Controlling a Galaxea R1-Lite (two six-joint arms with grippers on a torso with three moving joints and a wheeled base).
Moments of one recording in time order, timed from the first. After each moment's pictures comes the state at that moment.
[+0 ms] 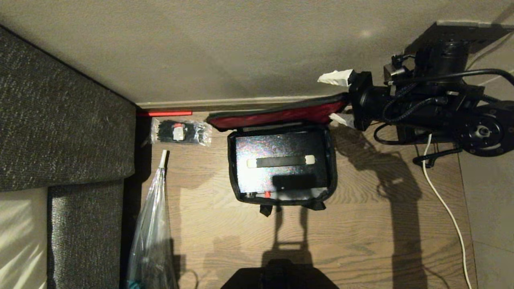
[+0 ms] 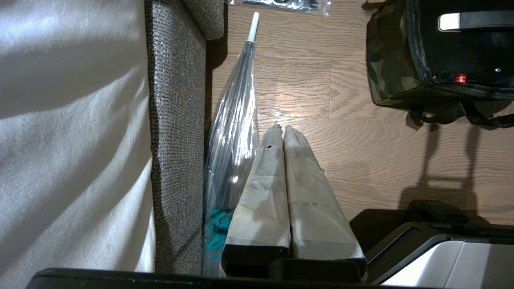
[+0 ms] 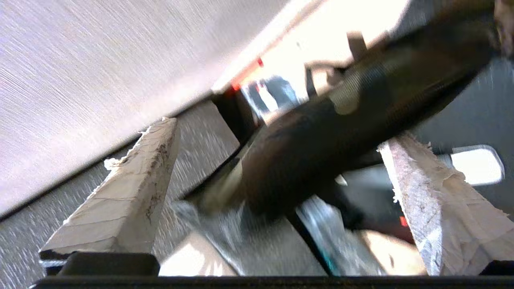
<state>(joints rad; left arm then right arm) 0.00 0.00 0.00 0.00 0.01 -0.01 0.34 1.78 -1.30 -0.44 0.31 0.99</state>
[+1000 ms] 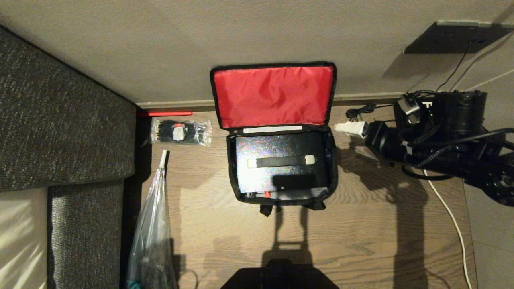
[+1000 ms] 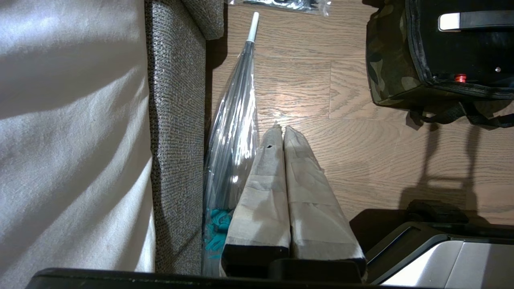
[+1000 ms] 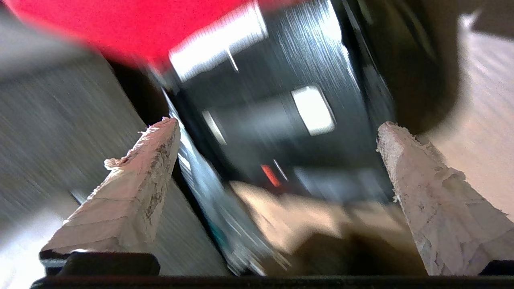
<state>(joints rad) 0.00 0.00 0.00 0.00 0.01 -0.01 0.27 1.67 -0.87 -0.57 0.30 0.63</state>
